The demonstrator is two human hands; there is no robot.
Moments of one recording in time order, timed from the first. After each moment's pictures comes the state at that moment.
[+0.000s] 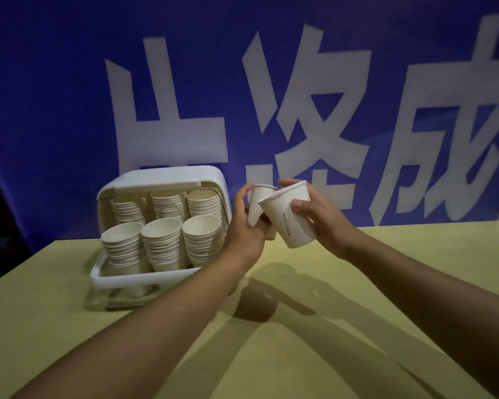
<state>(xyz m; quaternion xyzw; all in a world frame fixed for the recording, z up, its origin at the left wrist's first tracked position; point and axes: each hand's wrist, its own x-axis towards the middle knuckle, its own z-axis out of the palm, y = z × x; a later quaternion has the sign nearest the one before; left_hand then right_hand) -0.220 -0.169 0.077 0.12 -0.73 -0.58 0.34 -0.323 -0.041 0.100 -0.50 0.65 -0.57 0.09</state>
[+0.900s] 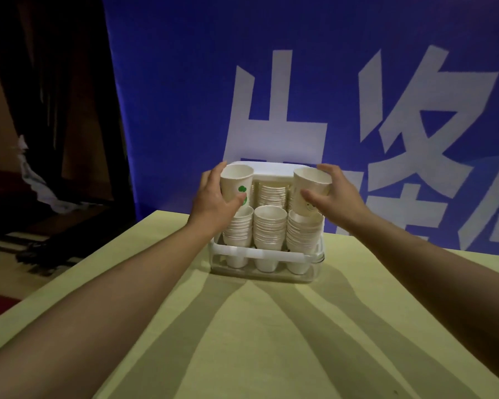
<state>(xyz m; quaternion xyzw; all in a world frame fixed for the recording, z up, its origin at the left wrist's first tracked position) -0.047 -0.349 0.103 0.28 -0.80 -0.27 0.46 -0.228 -0.171 0.133 -0.45 0.75 -0.47 -0.07</state>
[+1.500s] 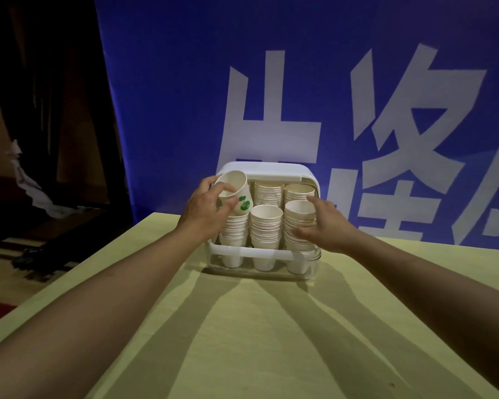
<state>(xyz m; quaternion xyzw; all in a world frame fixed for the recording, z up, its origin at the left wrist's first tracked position) -0.035 -0.356 0.095 0.27 -0.86 -0.19 0.39 -0.228 -0.166 0.092 -0.44 0.85 -0.28 0.00</state>
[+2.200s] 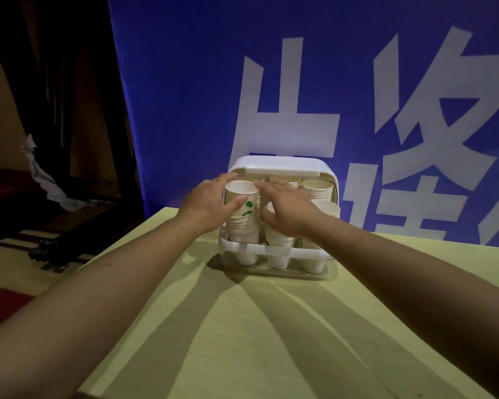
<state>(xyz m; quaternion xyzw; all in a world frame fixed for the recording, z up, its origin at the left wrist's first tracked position) -0.020 -0.378 0.105 0.30 -0.90 -0.10 0.30 -0.166 -0.240 0.117 -0.60 0.77 -0.15 -0.12</state>
